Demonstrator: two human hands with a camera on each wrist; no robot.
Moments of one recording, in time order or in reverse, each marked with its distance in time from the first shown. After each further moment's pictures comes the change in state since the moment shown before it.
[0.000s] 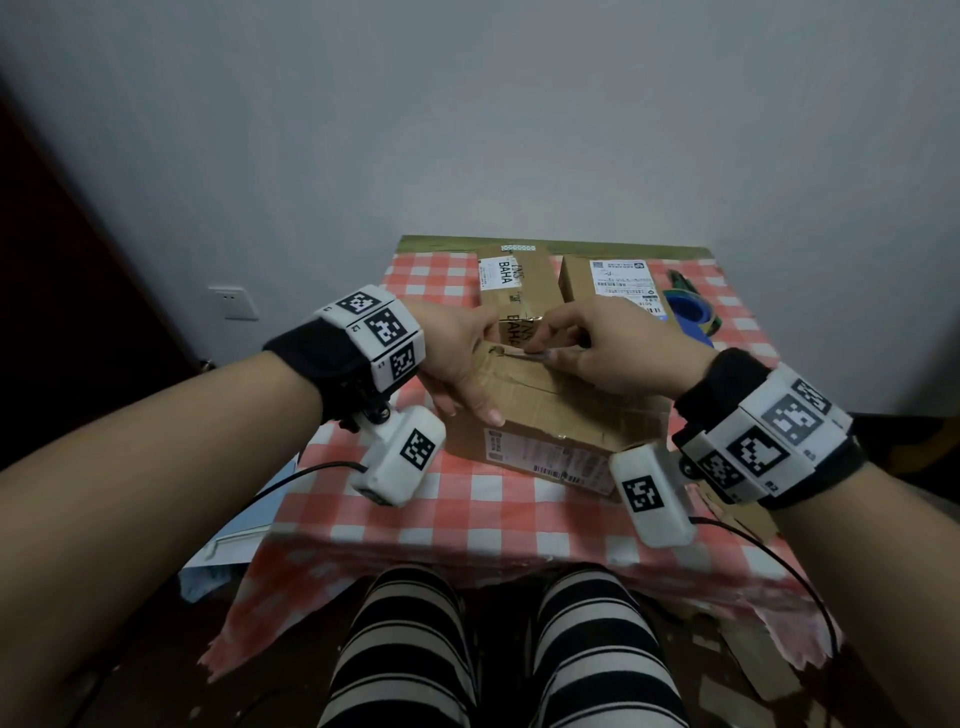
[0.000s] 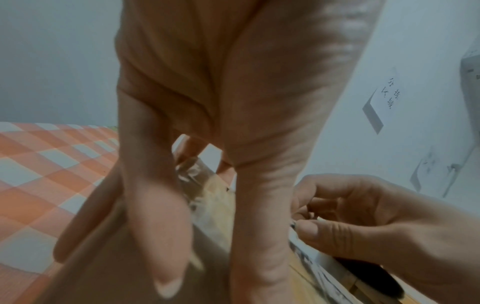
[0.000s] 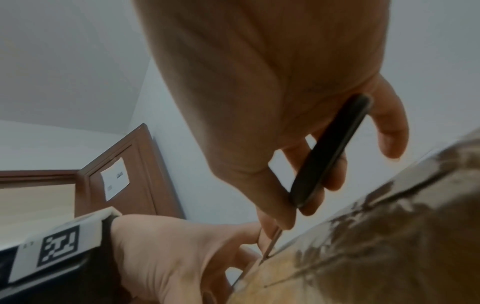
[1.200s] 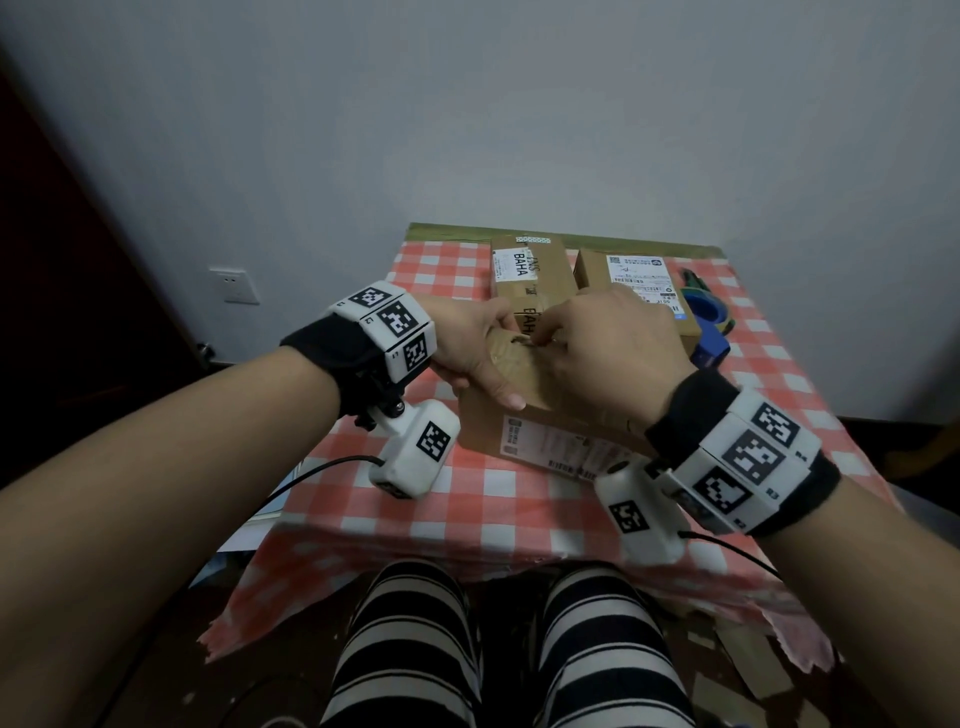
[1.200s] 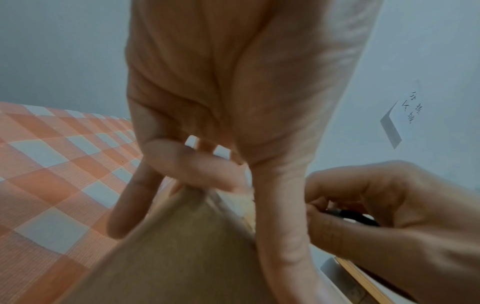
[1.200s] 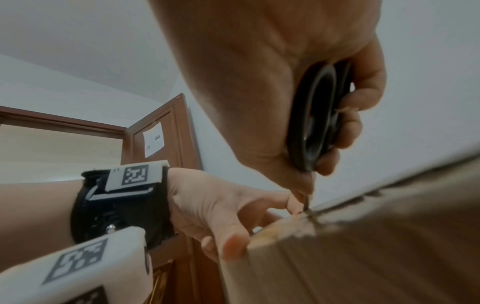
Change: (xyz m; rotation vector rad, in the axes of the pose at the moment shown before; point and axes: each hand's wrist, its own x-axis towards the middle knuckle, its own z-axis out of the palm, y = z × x) left_hand 0.014 -0.016 -0.002 -0.059 -0.003 0.047; right_hand -0.001 -0.039 0.019 -0.423 0.206 0.069
